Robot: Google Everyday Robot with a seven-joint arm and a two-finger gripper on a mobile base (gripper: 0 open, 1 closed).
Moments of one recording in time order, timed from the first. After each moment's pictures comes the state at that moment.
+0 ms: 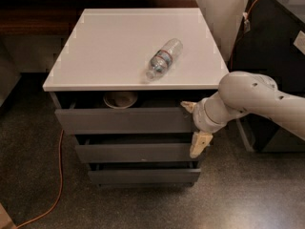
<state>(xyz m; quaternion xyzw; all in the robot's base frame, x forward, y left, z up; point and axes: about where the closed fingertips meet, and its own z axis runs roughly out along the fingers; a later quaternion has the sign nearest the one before) 0.557 -0.143 0.695 -0.73 0.64 0.01 0.25</state>
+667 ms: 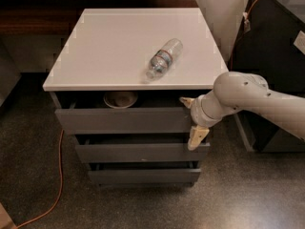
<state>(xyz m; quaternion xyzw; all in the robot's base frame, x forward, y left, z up) 0.597 -0.146 0.677 -0.73 0.63 -0.01 0.26</state>
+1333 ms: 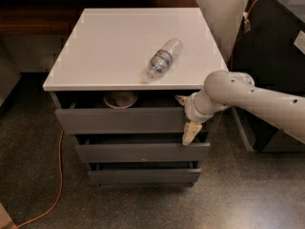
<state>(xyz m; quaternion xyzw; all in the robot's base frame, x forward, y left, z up) 0.631 -0.134 0.657 -0.73 0.63 -0.01 0.26</state>
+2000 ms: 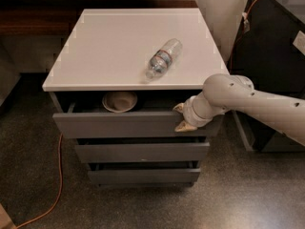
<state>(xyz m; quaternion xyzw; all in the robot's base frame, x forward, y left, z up) 0.613 -0.121 0.653 -0.73 0.63 0.00 0.25</state>
